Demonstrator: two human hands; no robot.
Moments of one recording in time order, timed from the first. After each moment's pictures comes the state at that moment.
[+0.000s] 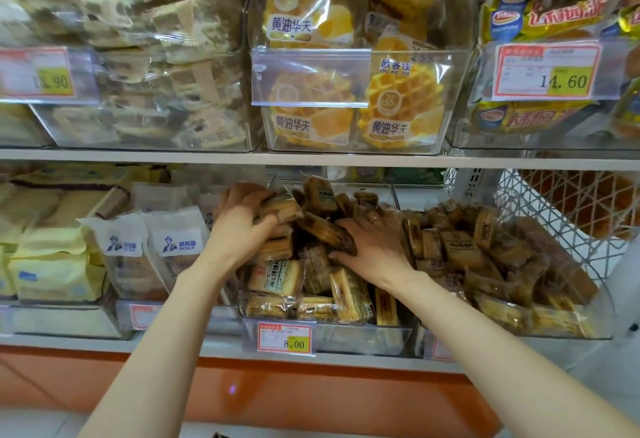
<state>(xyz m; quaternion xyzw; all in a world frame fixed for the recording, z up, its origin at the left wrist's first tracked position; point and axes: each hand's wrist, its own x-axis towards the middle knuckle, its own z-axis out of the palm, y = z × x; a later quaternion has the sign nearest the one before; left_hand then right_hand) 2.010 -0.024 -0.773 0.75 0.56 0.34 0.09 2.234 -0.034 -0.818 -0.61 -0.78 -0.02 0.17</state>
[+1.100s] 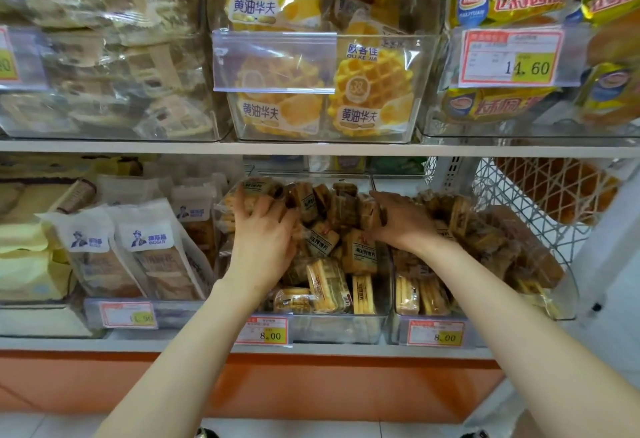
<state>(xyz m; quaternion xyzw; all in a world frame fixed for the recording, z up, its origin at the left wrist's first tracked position) 2.066 -0.035 -0.808 0.81 0.48 0.23 -0.26 2.306 -0.024 -0.800 -0.70 -0.69 0.10 0.15</state>
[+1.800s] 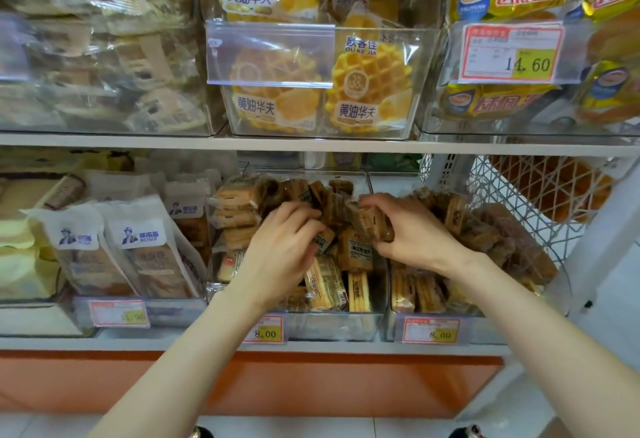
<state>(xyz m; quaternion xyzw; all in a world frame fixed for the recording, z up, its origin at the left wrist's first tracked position) 2.084 -0.055 -0.808 0.88 0.36 0.29 -0.14 2.310 -0.067 -0.783 -0.58 -0.79 0.04 0.20</state>
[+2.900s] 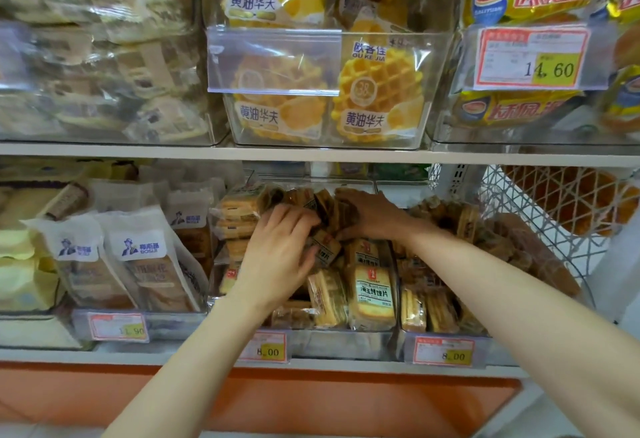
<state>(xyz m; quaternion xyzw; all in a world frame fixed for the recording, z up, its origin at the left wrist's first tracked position) 2.081 -0.042 -0.807 0.85 0.41 0.30 -0.13 2.286 0.034 -0.800 -0.59 -0.79 0.12 0.09</state>
